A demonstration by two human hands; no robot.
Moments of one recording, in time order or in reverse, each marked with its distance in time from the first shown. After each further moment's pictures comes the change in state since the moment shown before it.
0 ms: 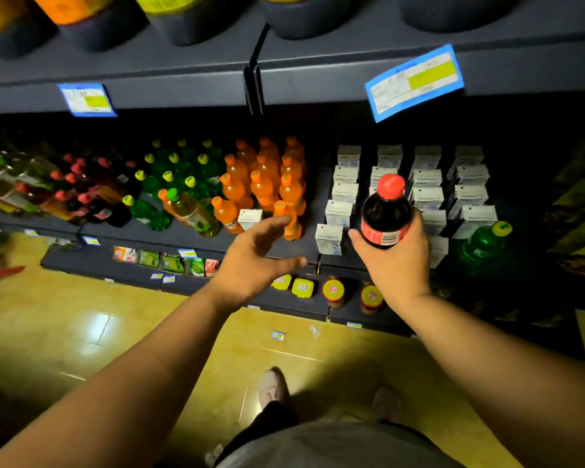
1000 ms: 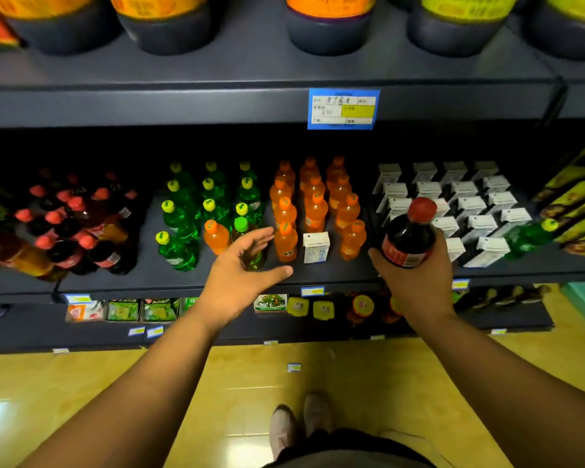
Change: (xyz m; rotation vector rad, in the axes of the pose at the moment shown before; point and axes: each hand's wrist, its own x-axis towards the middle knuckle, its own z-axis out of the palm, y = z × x) left_hand 0.063 -0.116 -0.290 -0.088 -0.167 0.102; right_hand -0.094 -0.083 0.230 -0.076 0.226 -0.003
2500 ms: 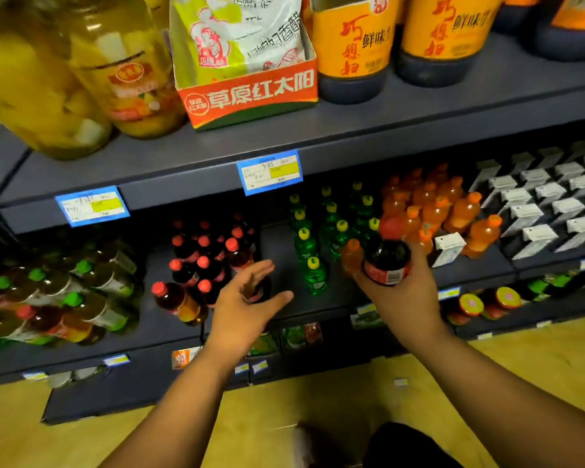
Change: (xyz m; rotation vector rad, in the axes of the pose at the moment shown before) left_hand -0.023 -0.048 -0.338 0.053 0.042 0.040; right_hand -0.150 -0.141 0.307 0.068 0.001 -0.042
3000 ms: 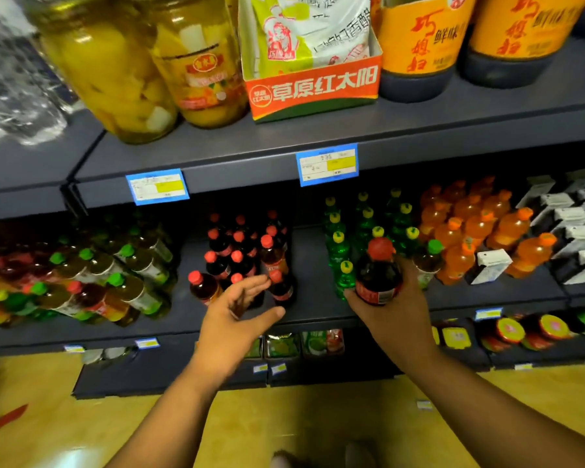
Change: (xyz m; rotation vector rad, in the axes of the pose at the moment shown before) left_hand -0.034 -0.019 -0.062 -0.059 0.071 -0.008; right_hand -0.030 -0.012 0.055 0.031 -0.136 -0.018
